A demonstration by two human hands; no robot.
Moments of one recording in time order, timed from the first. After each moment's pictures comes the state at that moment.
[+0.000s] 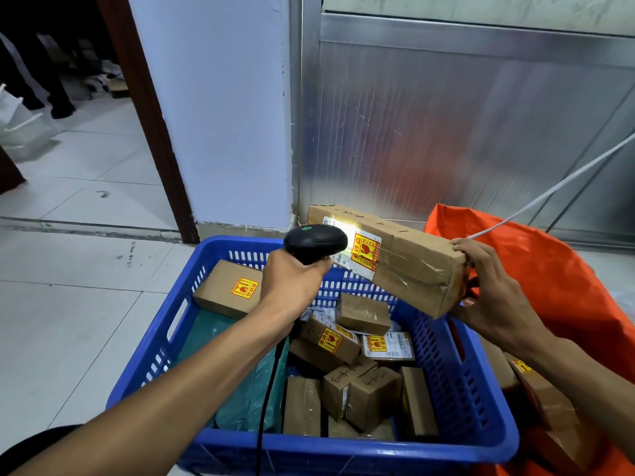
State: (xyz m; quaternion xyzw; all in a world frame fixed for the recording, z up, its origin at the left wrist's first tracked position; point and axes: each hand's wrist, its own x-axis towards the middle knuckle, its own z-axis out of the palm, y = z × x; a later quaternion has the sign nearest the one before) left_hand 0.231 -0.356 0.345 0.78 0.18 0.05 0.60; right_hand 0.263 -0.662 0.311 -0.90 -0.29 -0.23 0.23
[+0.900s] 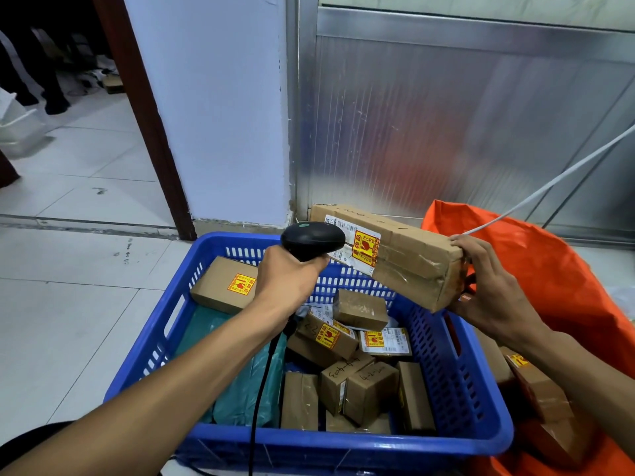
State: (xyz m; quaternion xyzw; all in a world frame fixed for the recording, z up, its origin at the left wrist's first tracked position) left_hand 0.233 -0.354 0.342 0.79 0.17 0.06 0.58; right_hand 0.264 -0.666 0.310 -0.91 -0.28 -0.22 0.23
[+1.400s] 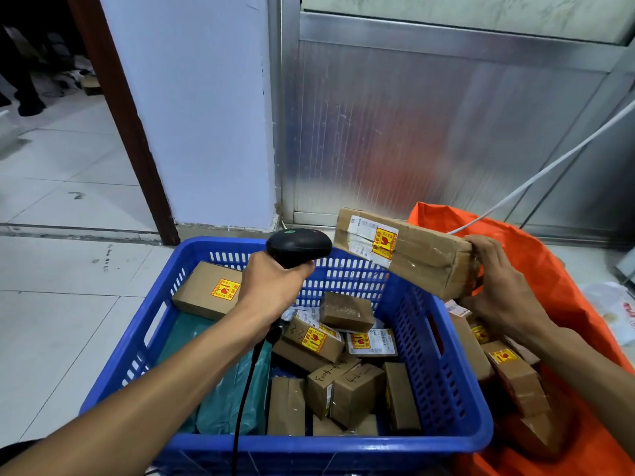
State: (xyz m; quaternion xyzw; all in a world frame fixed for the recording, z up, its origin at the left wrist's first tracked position) left_hand 0.231 -0.356 0.341 0.79 0.16 0.05 0.59; right_hand 0.266 -0.704 0.317 -0.94 -0.18 -0.20 0.22
